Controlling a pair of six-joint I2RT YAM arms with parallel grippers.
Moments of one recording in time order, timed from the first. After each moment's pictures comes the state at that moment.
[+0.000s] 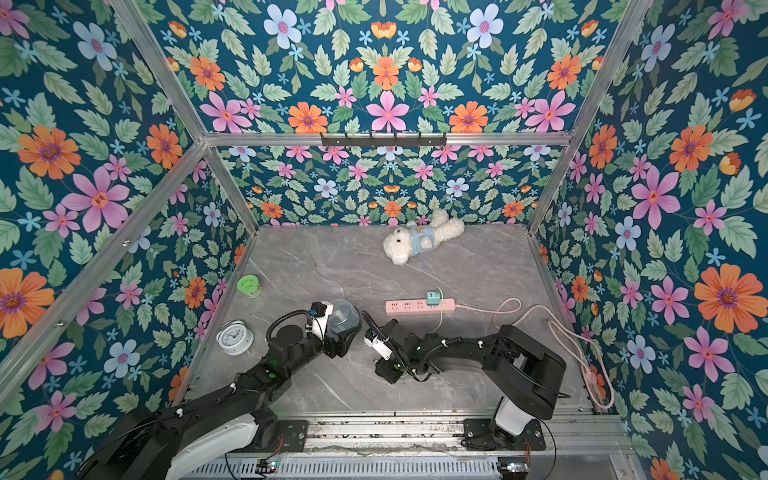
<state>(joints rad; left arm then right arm) -0.61 0.98 0.17 0.53 0.10 -0.20 1.00 1.63 0.76 -0.14 -0.19 0.18</state>
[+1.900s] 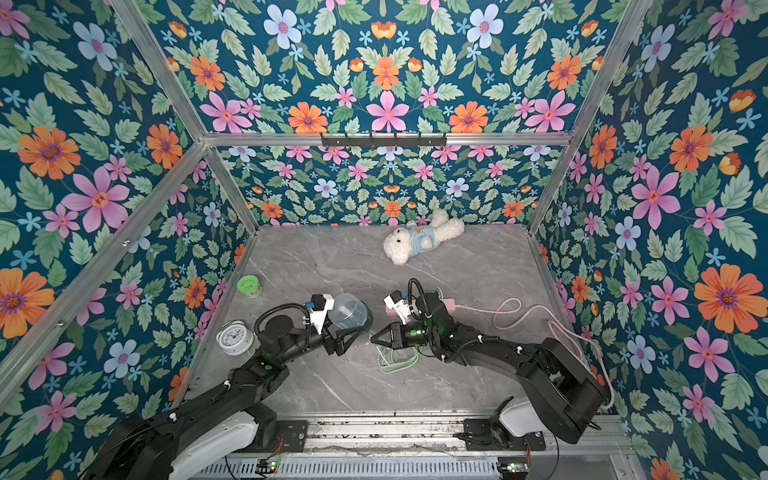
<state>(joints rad) -0.54 0.96 0.26 0.57 0.50 -0.21 0.72 1.42 0.62 0.37 -0.78 0.82</state>
